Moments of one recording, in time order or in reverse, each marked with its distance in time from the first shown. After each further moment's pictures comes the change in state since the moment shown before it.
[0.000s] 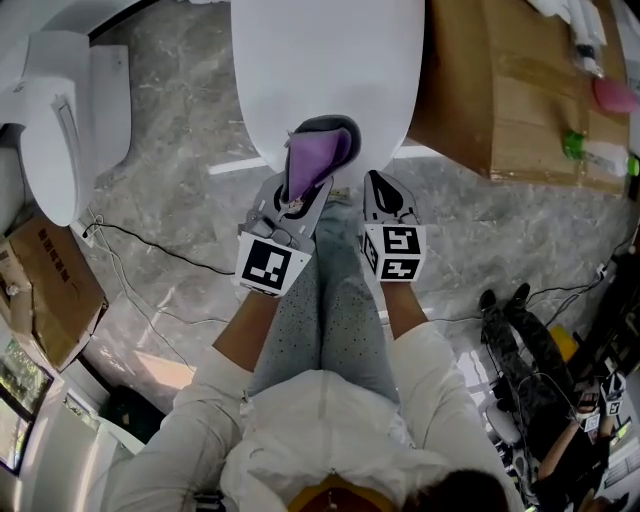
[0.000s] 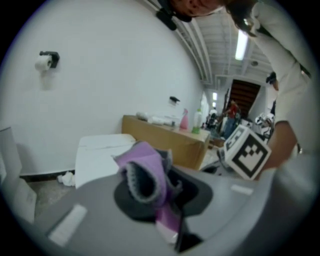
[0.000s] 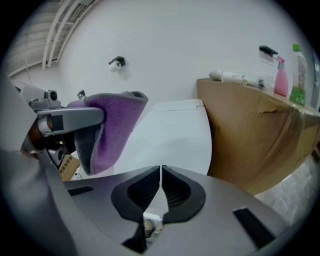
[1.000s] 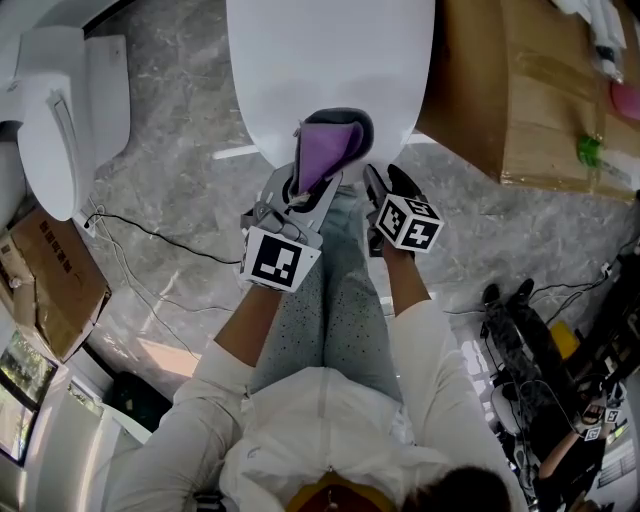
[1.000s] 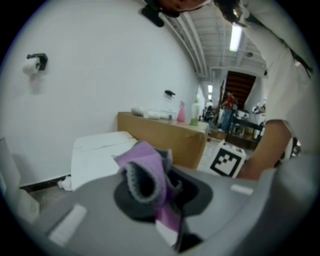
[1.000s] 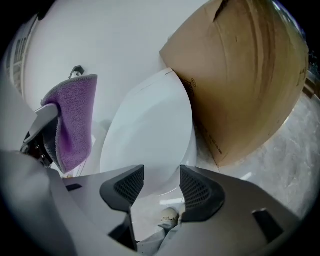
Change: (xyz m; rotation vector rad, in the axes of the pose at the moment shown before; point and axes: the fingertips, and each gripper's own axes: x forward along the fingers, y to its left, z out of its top) left arm 0.022 -0.003 -0.011 0.079 0.058 -0.026; right arm 0.047 -0.042 -0.075 0.425 0.162 0.014
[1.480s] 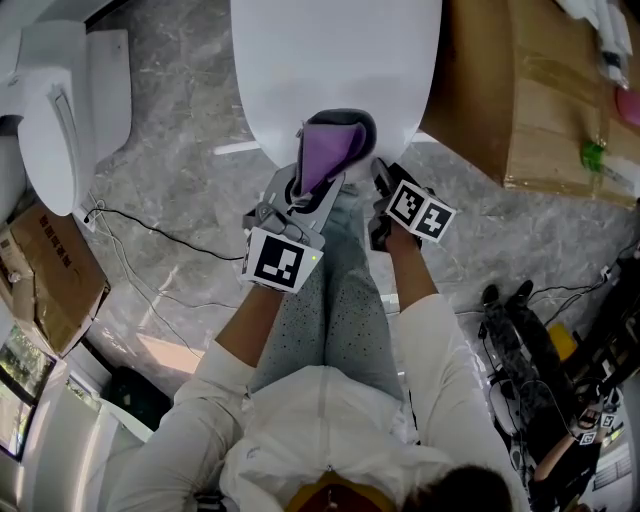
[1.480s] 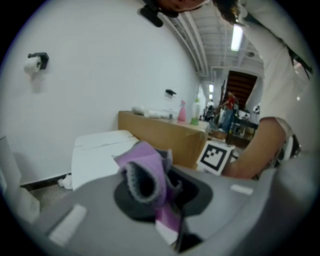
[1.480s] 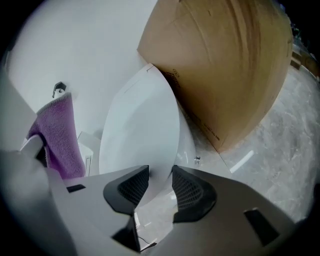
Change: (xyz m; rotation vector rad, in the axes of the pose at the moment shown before) left arm -0.002 0.000 -0.006 -0.012 0.012 0.006; right arm 0.011 -0.011 0.003 0.208 0.044 0.003
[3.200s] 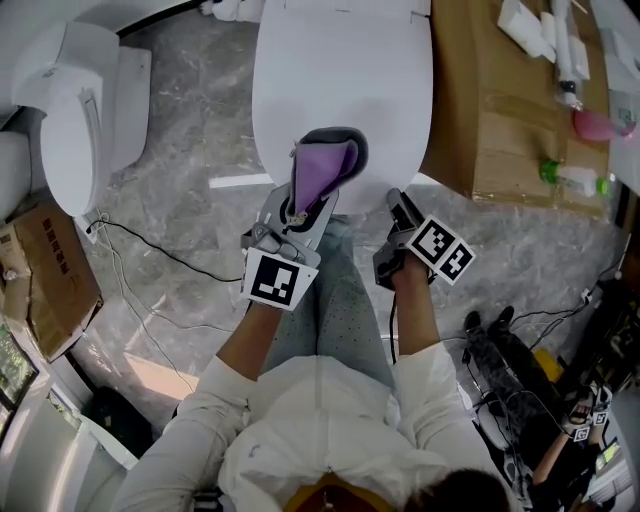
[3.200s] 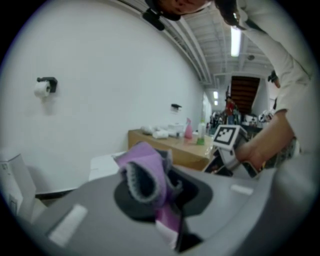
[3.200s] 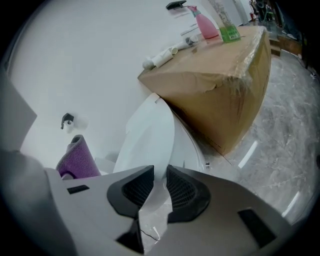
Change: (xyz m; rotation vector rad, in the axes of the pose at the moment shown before) left arm -0.062 0.021 0.091 0.022 -0.114 0.106; right arm -0.123 0.078 0.066 0.194 -0.132 0.061
